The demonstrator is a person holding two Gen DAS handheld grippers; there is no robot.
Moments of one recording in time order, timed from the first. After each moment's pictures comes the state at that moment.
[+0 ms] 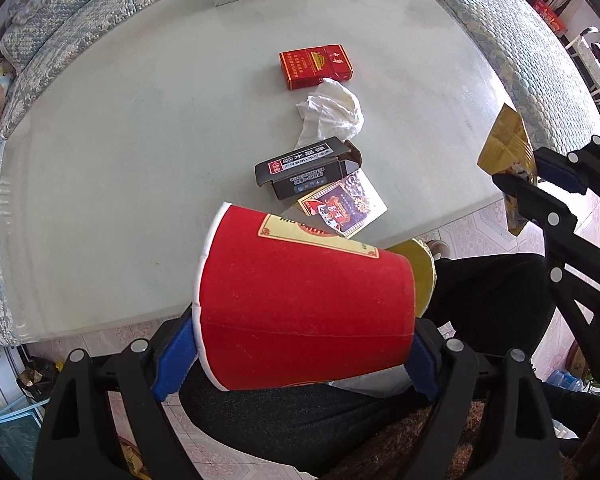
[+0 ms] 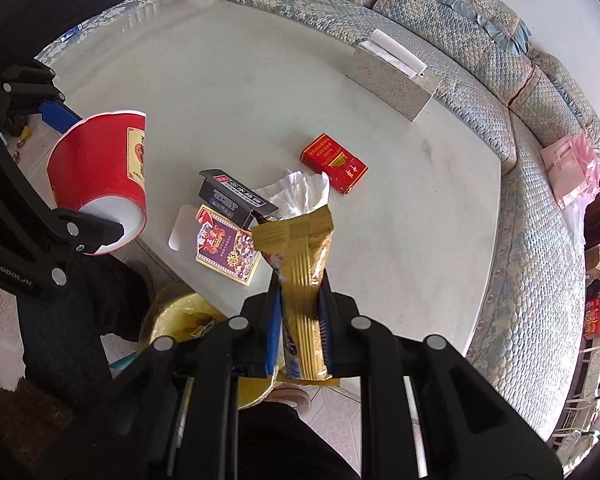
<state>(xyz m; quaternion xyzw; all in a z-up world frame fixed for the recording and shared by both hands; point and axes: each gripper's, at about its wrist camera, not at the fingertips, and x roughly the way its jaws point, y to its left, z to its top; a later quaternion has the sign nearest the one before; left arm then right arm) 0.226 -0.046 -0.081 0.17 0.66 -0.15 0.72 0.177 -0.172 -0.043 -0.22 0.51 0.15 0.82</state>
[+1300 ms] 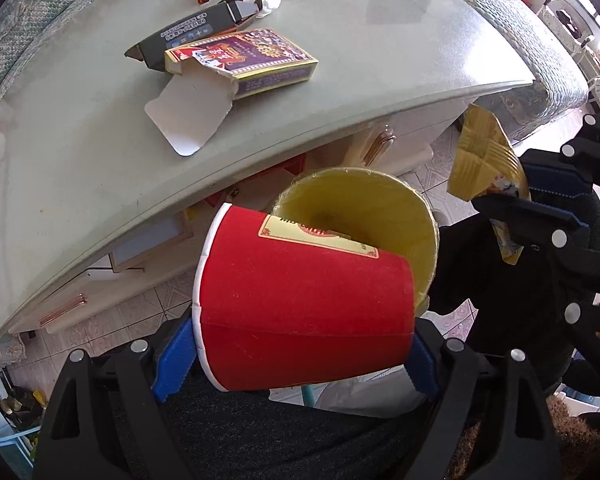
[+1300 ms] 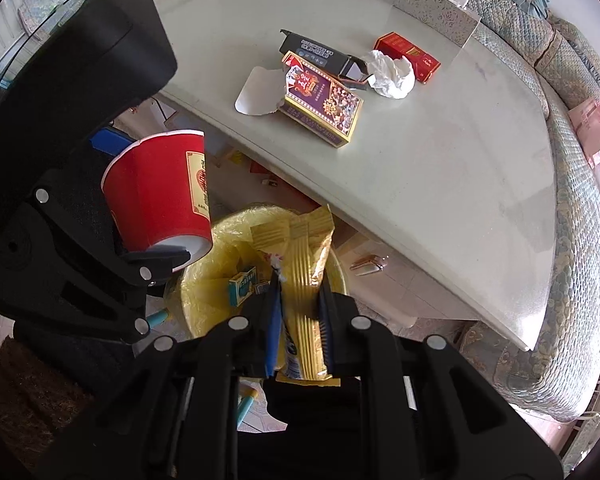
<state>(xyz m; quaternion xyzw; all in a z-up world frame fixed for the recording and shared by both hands) 0.121 -0.065 -0.234 0.19 0.62 -0.21 0.73 0.078 -0.165 -0.167 -0.19 0.57 0.16 0.79</state>
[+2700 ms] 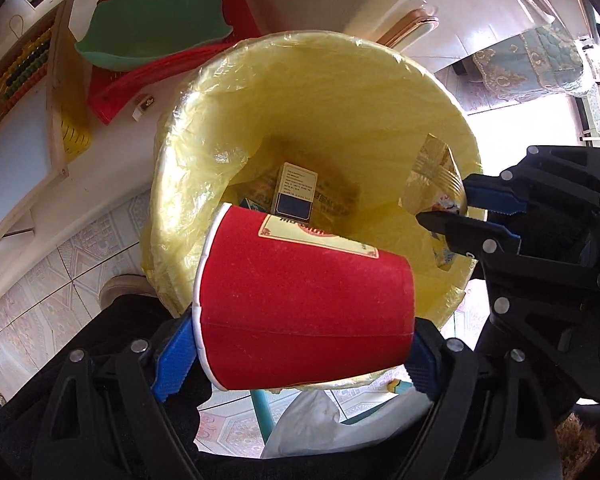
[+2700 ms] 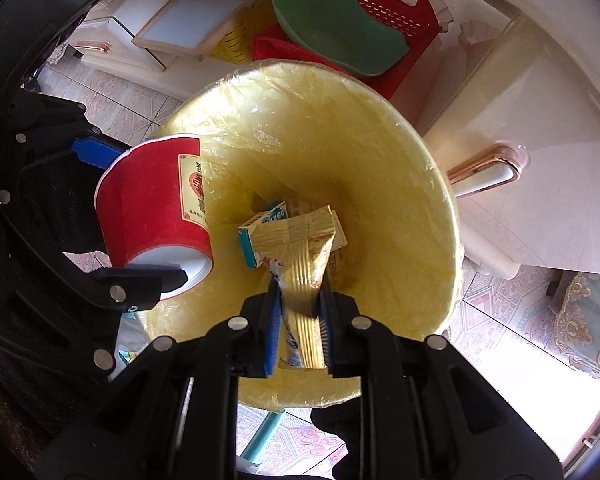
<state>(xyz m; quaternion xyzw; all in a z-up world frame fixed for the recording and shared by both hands) 0.144 -0.074 -0.421 0.12 0.74 -0.25 0.62 0.104 -0.194 -0.379 -0.10 0.68 0.19 0.70</state>
